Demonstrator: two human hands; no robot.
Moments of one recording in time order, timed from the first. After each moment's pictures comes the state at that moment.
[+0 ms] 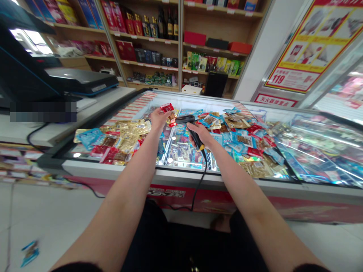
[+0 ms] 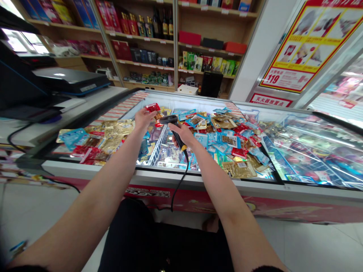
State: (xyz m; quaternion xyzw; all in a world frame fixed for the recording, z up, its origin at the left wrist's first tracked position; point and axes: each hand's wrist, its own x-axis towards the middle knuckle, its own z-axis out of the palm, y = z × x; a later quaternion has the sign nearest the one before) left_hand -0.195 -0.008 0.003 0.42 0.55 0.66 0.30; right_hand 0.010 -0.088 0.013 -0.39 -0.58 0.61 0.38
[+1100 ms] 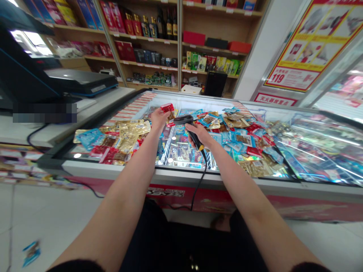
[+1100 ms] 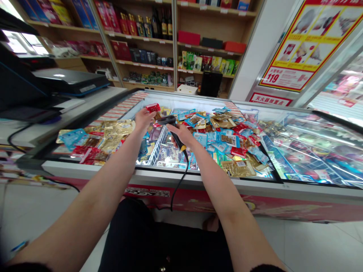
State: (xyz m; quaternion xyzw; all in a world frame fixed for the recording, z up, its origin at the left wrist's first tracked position) left_hand -0.195 -0.005 -0.002 0.45 0.54 0.65 0.29; right_hand 0.012 -0.091 0.015 -0.38 -0.59 0.61 0.37
